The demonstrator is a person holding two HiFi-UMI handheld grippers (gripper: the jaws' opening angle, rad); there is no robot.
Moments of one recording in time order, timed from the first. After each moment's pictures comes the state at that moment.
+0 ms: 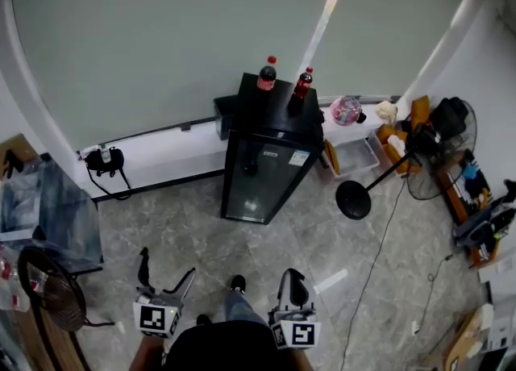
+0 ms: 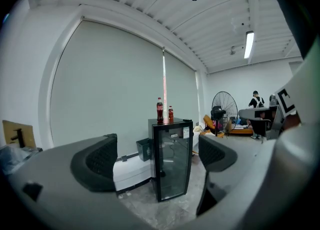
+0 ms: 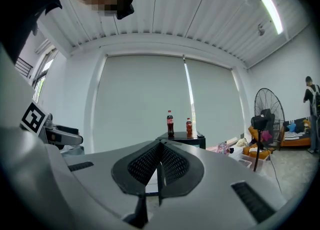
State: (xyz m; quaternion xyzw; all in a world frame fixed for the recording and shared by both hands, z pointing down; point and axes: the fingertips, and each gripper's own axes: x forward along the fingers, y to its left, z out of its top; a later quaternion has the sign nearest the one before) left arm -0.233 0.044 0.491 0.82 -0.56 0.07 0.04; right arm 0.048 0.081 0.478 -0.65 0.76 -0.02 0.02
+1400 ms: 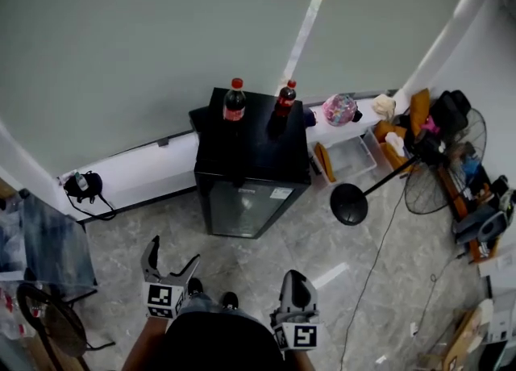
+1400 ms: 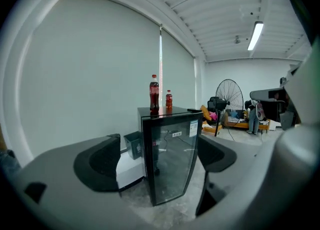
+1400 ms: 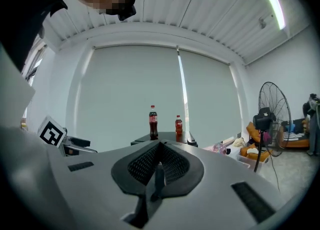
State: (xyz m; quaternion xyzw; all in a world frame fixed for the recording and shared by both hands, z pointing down) left arm -0.134 -0.189 0.566 0.84 -0.52 0.12 0.08; right arm 0.136 -0.094 0.486 -0.67 0.74 -0.03 -0.01
